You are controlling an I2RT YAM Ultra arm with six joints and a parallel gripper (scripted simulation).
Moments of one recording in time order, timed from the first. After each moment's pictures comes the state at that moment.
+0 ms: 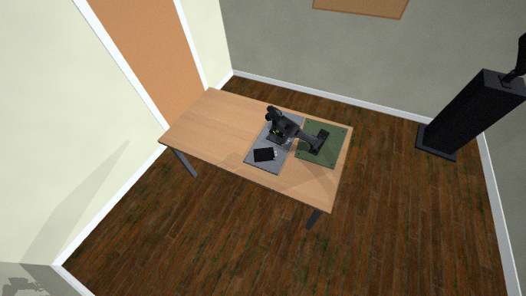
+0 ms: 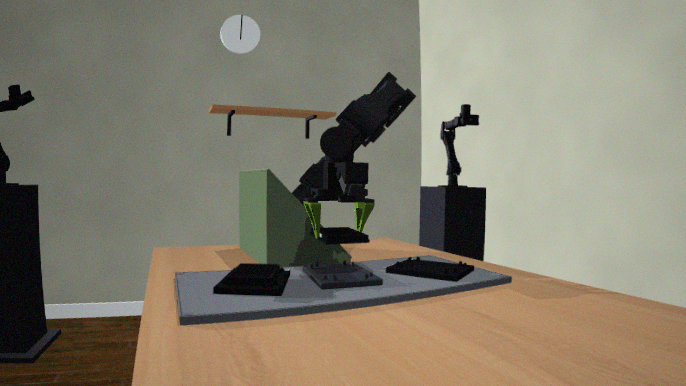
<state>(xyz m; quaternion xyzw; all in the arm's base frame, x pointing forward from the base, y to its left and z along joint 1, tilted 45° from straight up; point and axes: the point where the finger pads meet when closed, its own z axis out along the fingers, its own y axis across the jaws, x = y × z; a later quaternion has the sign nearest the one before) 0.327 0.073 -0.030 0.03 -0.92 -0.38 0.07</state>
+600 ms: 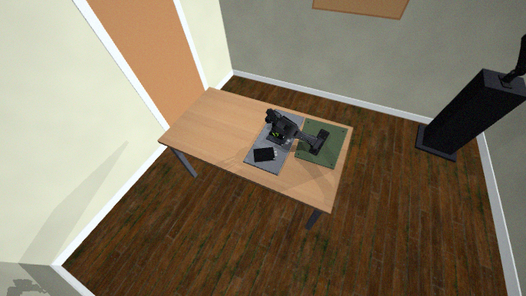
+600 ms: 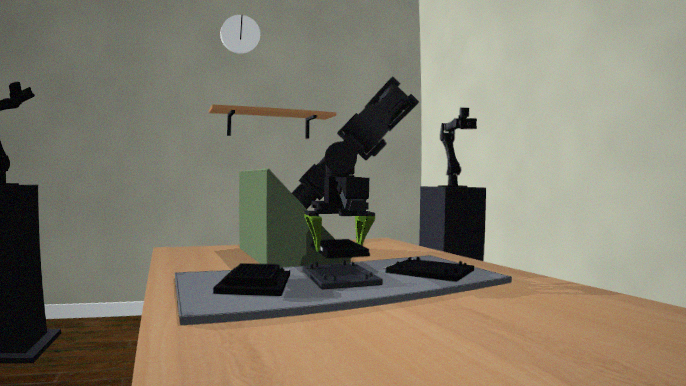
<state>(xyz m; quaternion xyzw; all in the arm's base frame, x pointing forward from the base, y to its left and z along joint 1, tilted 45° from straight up) 0.324 0.092 -0.047 0.03 -0.92 -0.38 0.07</state>
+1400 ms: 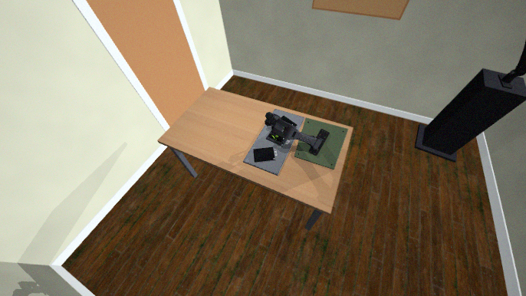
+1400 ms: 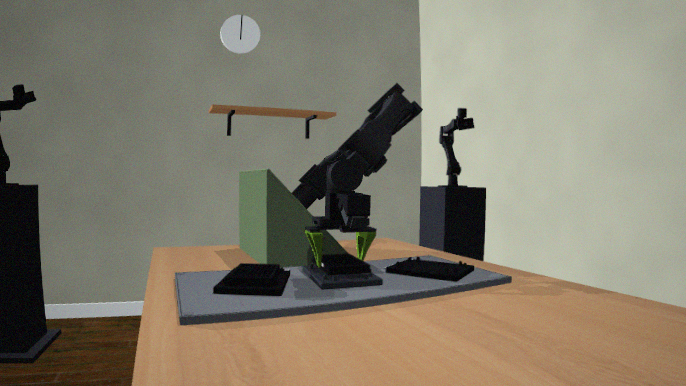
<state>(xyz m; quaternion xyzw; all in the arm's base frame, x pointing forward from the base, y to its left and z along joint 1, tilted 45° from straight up) 0.324 0.116 -0.069 0.03 -0.92 -0.38 0.07</state>
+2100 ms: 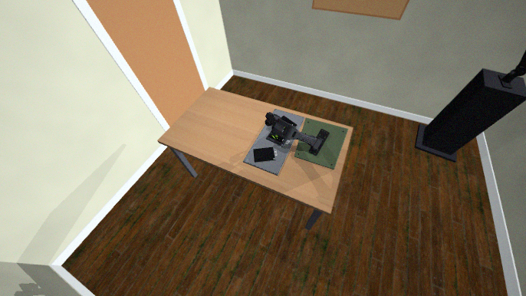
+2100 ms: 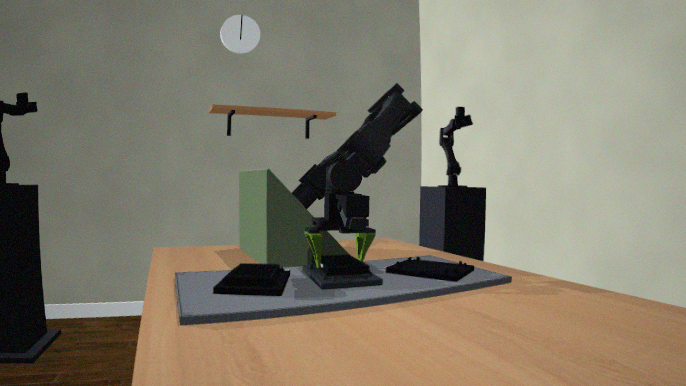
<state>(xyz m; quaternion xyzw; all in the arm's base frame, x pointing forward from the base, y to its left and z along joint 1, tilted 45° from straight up) 0.323 0.116 -0.071 0.02 -0.92 -0.38 0.07</state>
